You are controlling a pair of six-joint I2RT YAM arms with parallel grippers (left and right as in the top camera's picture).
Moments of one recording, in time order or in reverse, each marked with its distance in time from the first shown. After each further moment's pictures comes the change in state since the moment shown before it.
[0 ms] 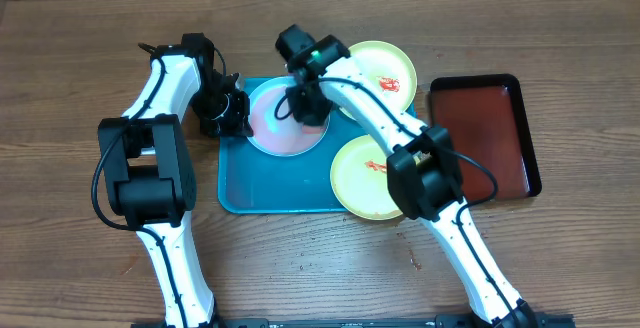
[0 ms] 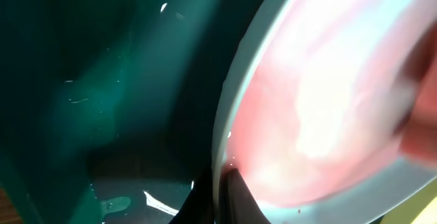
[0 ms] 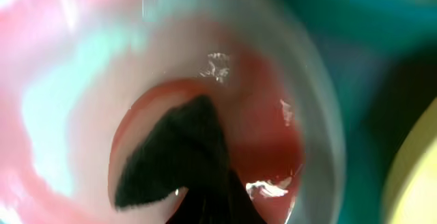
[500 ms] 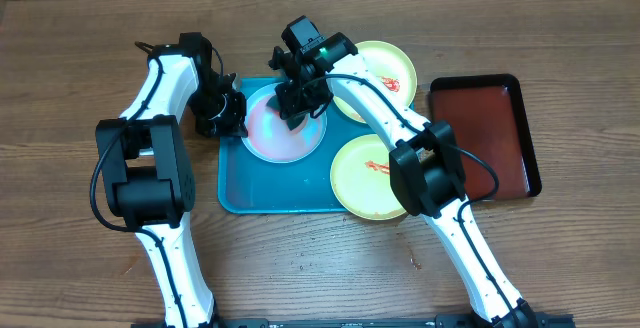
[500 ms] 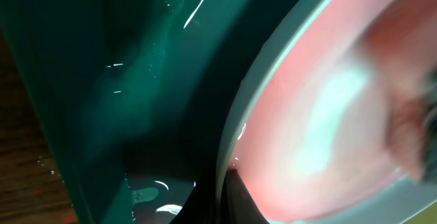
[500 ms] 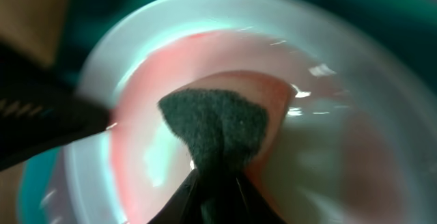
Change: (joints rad) left arm 0.006 -0.008 0.000 -0.002 -0.046 0.014; right arm -0.018 0.014 -0.007 0.104 -0.392 -0.222
